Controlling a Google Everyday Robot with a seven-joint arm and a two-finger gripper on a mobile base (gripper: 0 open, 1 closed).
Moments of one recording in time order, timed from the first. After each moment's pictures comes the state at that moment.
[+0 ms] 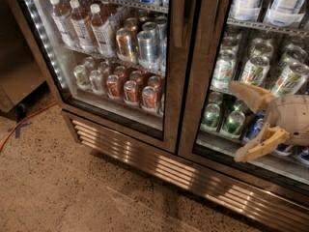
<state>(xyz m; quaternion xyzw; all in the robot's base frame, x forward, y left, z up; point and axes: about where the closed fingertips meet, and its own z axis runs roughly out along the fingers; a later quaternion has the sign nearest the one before) 0.421 -0.158 0.908 -0.46 0.58 0.42 0.52</state>
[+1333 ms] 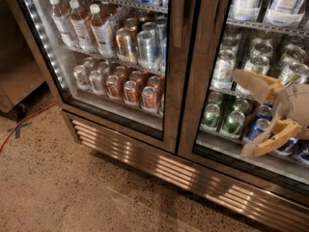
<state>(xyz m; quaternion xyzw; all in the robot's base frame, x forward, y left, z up) 0.407 -0.153 0.947 -0.47 0.56 0.42 0.54</state>
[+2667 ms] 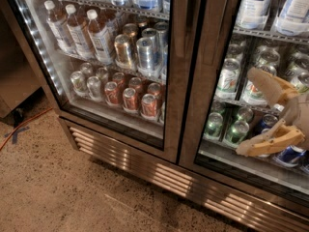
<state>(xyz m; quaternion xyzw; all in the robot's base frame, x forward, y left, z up) 0.408 -0.165 0.953 -0.41 0.57 0.37 0.61</state>
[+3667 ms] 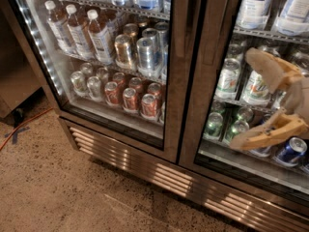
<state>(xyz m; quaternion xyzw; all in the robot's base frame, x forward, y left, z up) 0.395 -0.141 0.997 -0.44 0.55 0.35 0.62</state>
